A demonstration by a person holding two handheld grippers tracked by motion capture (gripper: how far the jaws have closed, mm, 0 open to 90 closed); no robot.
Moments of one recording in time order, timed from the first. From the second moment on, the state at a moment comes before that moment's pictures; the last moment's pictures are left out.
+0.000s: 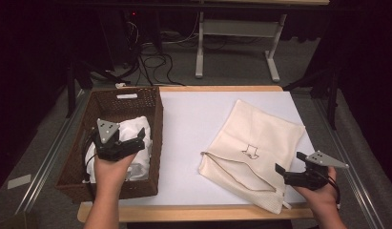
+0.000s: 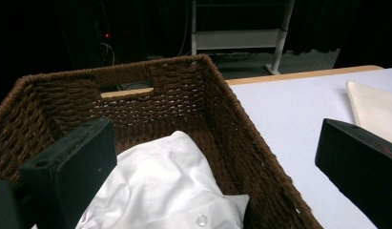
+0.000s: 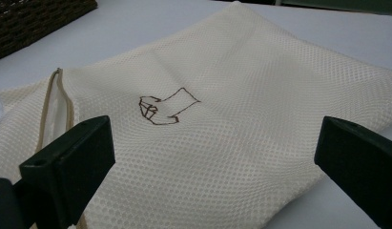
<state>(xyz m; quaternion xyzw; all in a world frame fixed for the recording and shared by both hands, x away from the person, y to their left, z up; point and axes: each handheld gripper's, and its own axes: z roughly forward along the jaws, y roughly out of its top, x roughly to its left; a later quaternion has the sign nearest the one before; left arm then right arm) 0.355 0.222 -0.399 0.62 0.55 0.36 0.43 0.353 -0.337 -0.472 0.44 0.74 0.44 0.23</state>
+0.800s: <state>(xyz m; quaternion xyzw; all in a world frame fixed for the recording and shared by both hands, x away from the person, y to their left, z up) 0.406 0.255 -0.435 0.71 0.63 0.21 0.23 0.353 -0.333 -0.475 0.44 0.75 0.44 0.23</state>
